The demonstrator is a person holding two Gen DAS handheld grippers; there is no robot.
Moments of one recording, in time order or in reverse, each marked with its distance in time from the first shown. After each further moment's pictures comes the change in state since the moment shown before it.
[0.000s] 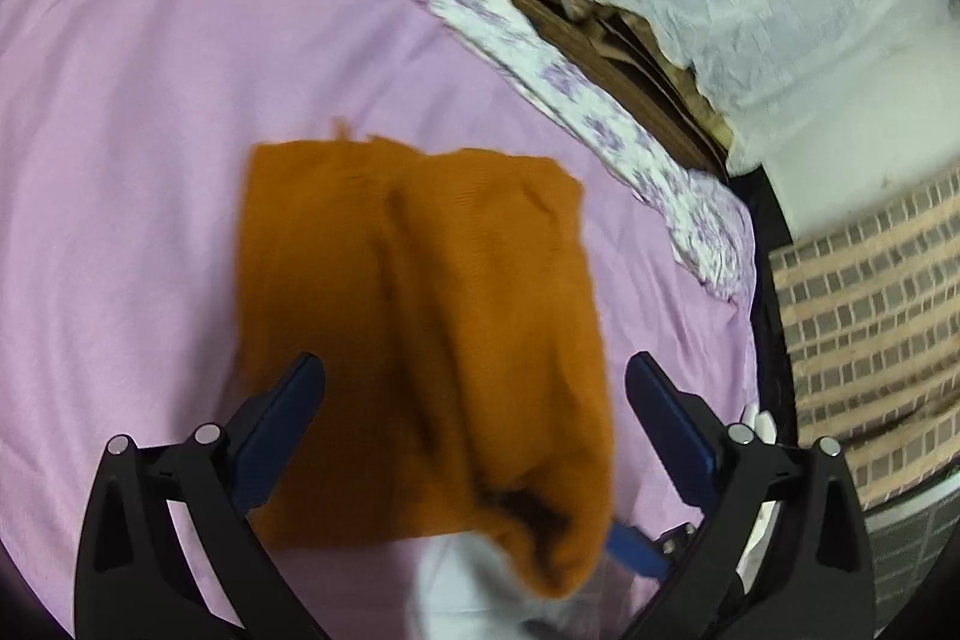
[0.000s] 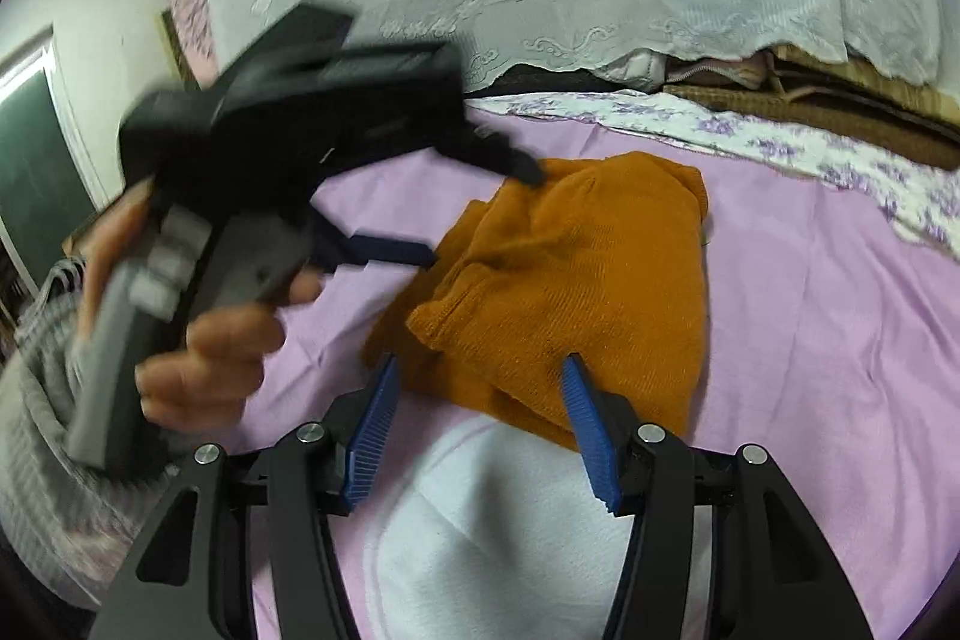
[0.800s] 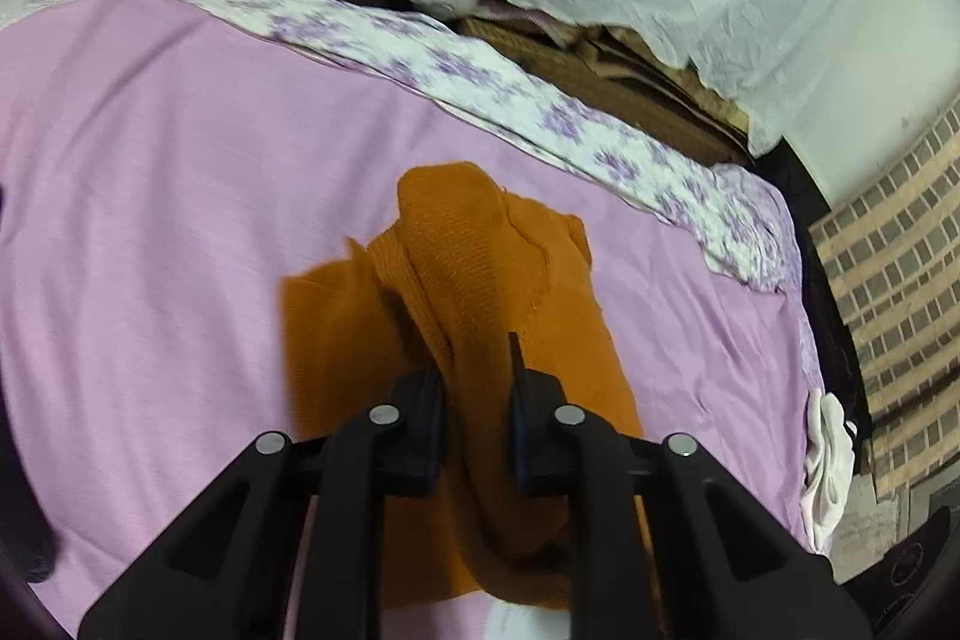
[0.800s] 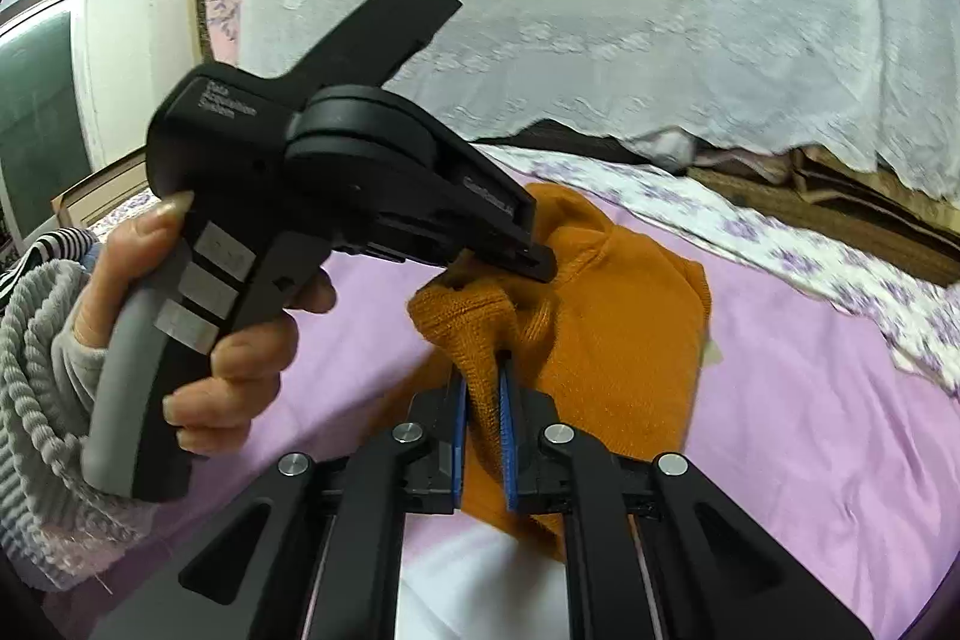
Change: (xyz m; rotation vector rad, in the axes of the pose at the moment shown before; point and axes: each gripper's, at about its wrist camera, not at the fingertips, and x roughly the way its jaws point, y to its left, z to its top) left arm -0.026 -0.004 0.030 0.150 -0.103 0.148; right arm 0.008 0.033 0.039 -0.144 -0.087 -0.028
